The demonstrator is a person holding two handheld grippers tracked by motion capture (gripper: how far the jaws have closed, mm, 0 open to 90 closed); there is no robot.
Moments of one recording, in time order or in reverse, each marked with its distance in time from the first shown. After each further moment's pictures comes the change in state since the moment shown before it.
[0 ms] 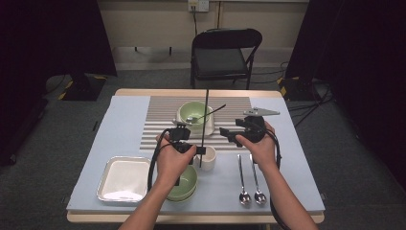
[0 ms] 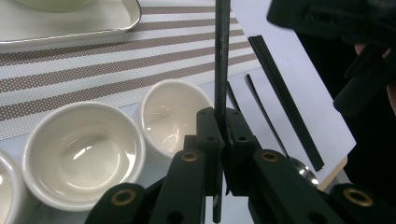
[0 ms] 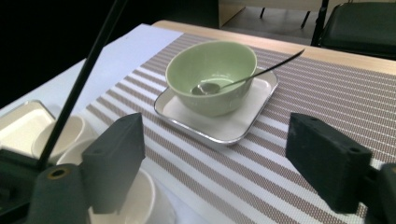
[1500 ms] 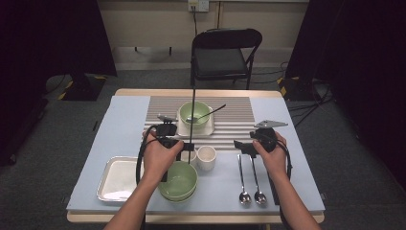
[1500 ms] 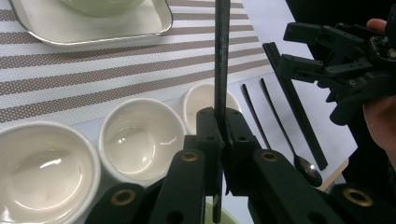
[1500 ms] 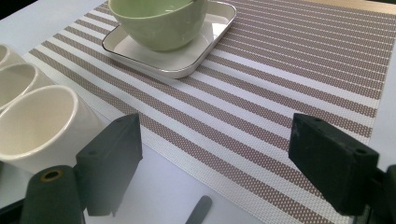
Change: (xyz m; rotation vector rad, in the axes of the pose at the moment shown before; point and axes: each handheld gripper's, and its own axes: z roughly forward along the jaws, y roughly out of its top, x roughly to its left) left arm 0.025 0.006 -0.025 0.010 0.013 -0.035; right arm -0.037 -0.046 -0.010 0.117 -0.088 -0.004
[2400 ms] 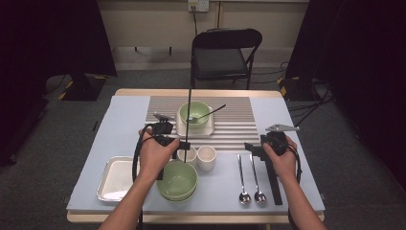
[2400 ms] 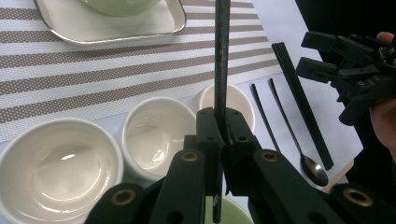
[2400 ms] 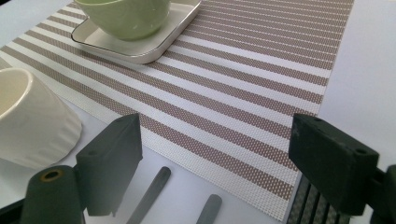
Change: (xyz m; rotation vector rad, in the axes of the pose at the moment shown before) left arm 0.009 0.004 -0.006 0.013 0.017 -0.020; right arm -0.028 -0.022 -0.013 -0.011 -0.042 0.051
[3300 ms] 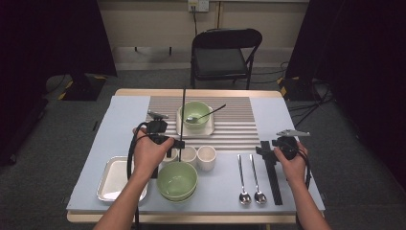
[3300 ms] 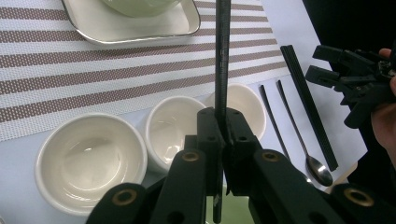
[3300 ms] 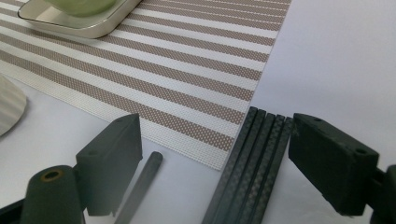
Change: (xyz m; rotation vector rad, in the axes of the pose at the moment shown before) left arm 0.010 0.002 -0.009 0.003 0.015 -0.021; right arm -0.030 -0.025 -0.010 0.034 -0.080 0.028
